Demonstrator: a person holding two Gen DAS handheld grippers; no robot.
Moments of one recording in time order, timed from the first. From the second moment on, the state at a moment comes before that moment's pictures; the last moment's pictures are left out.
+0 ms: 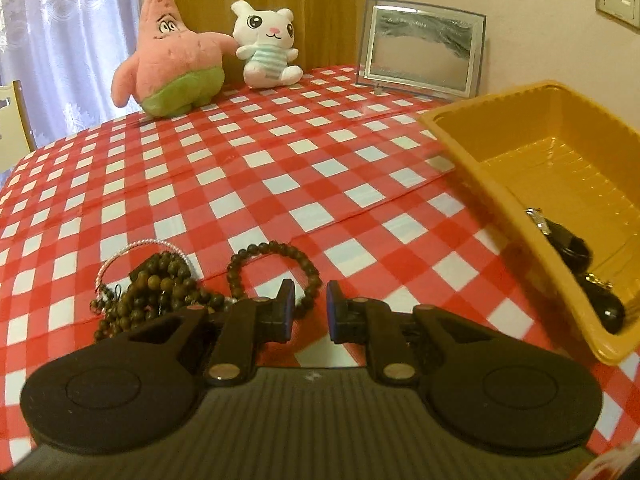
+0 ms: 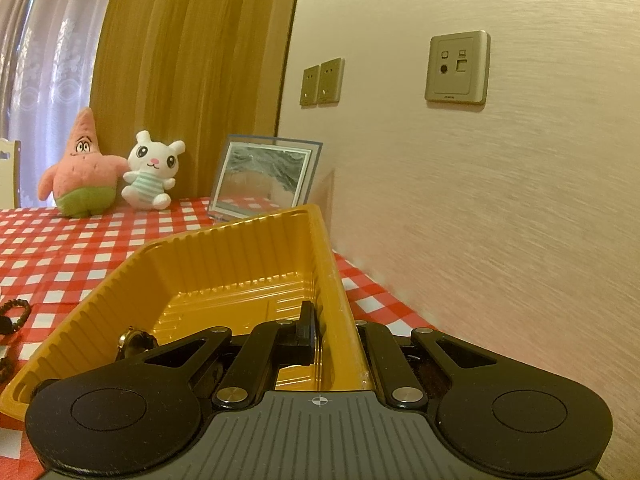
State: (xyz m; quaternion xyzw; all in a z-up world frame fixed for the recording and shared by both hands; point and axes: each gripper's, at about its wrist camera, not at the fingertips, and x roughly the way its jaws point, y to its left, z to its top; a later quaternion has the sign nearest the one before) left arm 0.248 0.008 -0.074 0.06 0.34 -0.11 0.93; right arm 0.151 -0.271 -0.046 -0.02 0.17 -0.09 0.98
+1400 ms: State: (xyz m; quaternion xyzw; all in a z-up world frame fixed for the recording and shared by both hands) left arm 0.201 0.008 -0.002 -0.05 0.28 -0.19 0.94; right arm 0.149 -0.270 -0.046 -0.02 0.17 -0.08 0.98
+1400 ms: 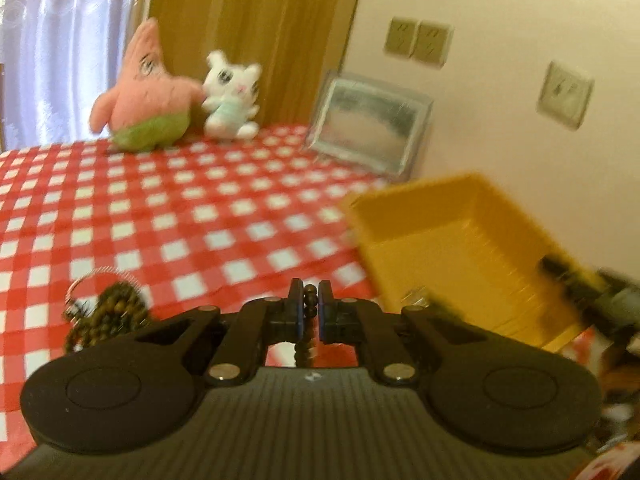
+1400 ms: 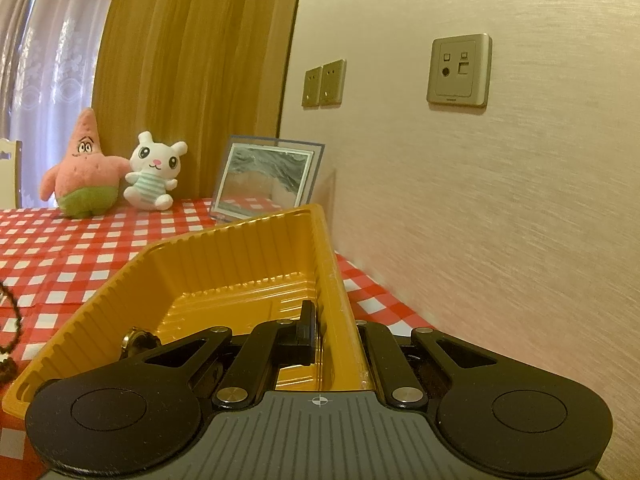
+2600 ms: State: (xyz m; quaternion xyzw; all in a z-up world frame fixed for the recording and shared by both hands) left arm 0.185 -0.049 -0.004 -0.12 0.30 -0.23 0.92; right arm 0.148 -0.268 -0.043 -0.02 0.17 -0.08 0.98
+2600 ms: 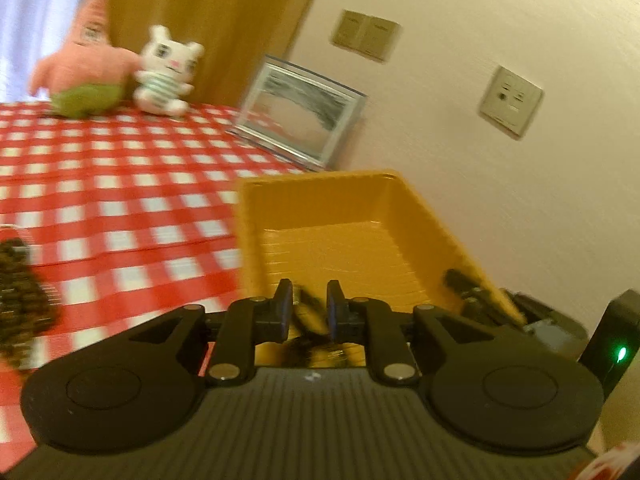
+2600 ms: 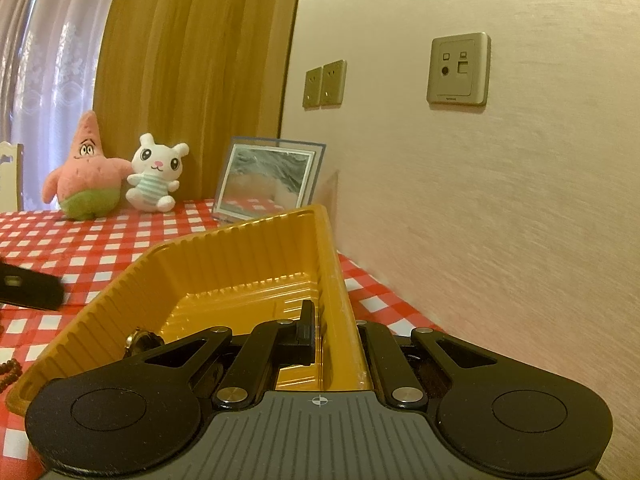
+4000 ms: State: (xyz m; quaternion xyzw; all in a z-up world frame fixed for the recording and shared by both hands) left arm 0.162 0.053 -0.059 -0.04 0.34 -0.03 0.94; right arm 0.140 -0.256 -0.039 -0.05 0.17 -0.09 0.98
